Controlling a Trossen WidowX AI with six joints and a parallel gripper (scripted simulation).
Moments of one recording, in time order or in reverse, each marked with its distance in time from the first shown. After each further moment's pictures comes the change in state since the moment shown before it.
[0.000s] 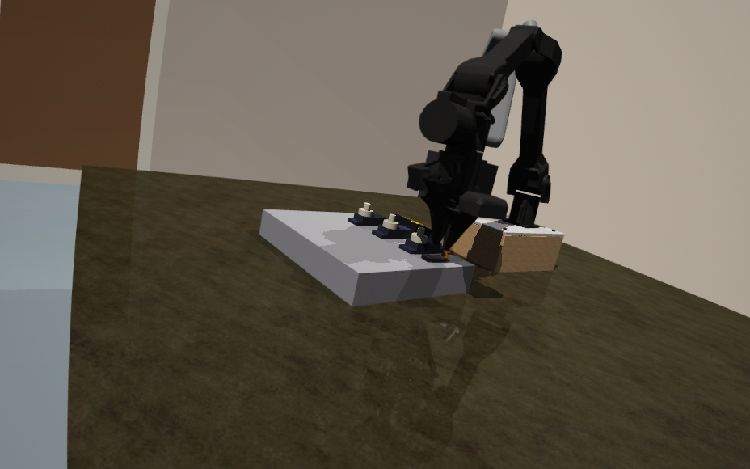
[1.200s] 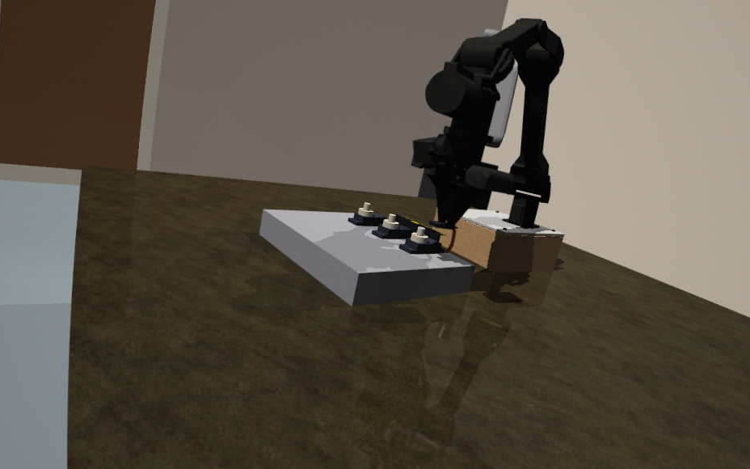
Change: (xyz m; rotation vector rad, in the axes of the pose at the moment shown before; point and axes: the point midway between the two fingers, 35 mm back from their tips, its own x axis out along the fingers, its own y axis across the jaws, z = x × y) arm -0.035 0.000 0.001 0.001 -0.005 0.002
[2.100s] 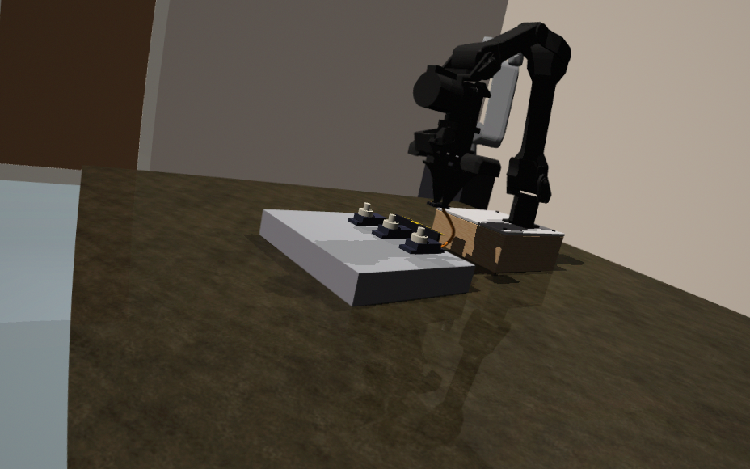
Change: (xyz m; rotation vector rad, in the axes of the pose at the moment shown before) arm -0.014 -0.104 -0.059 -0.111 0.013 -0.015
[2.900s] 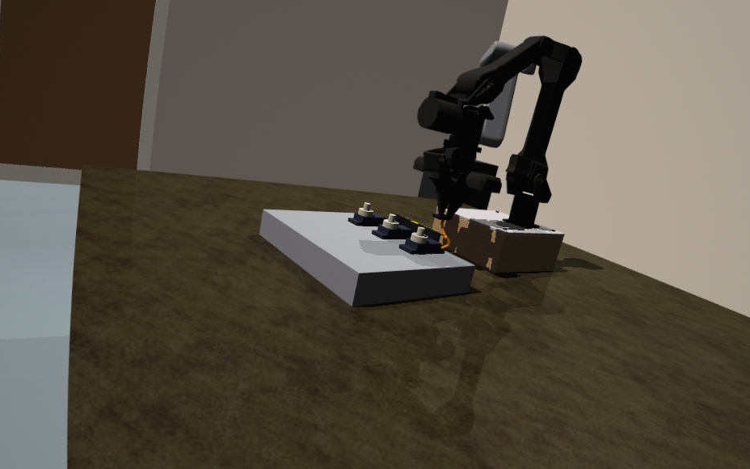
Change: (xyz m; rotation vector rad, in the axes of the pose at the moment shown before) arm 0.033 -0.044 -0.061 -0.080 -0.006 -0.007
